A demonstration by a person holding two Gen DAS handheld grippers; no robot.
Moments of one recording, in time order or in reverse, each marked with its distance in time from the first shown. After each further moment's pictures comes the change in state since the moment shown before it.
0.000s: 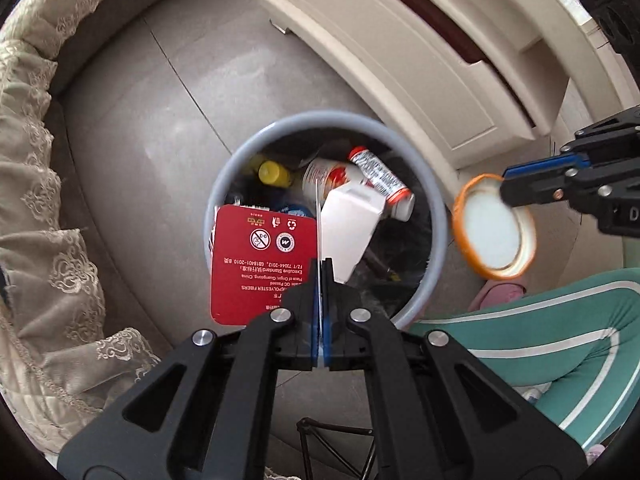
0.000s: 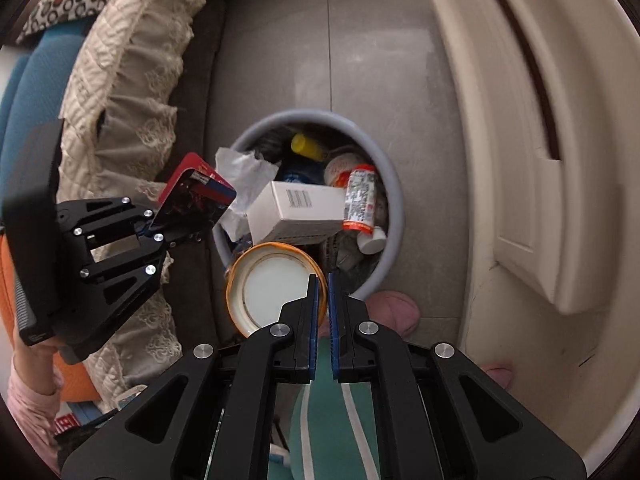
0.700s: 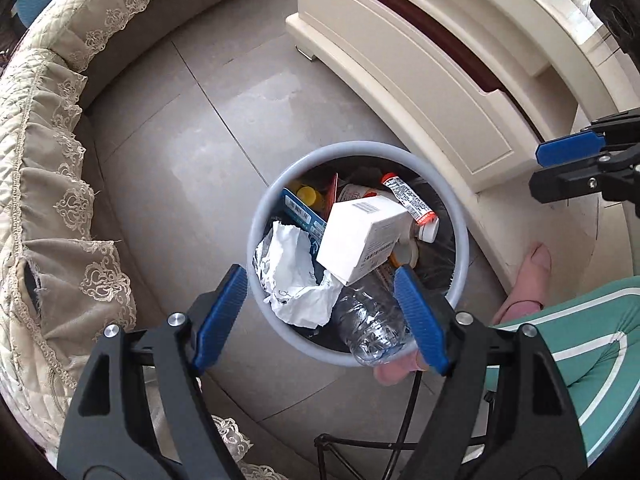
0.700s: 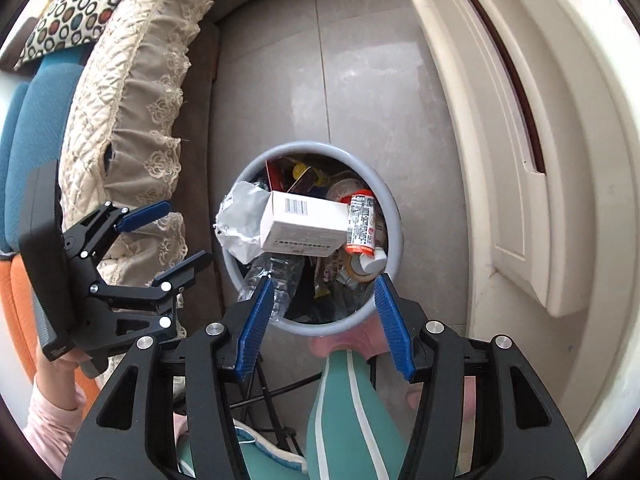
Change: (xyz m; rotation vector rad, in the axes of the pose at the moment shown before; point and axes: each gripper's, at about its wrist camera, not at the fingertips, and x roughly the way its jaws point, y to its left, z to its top) left arm -0.024 0.014 -0.003 -0.008 -0.101 0.085; right arm -0.026 -0.005 0.004 0.062 -0.077 0.020
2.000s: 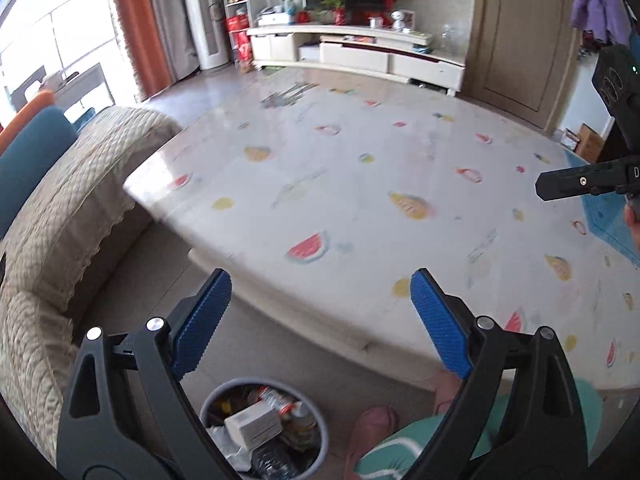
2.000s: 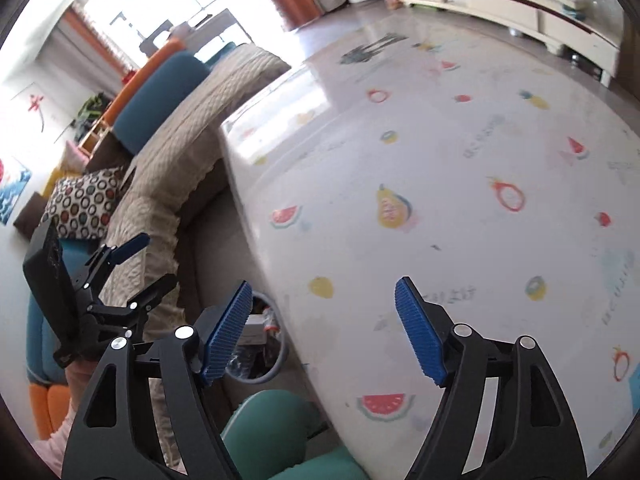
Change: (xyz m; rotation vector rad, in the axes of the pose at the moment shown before) left arm -0.186 -0.239 0.092 0.418 -0.528 -0.093; right arm -0.282 -0.164 -0.213 0.387 -0.682 -0.042
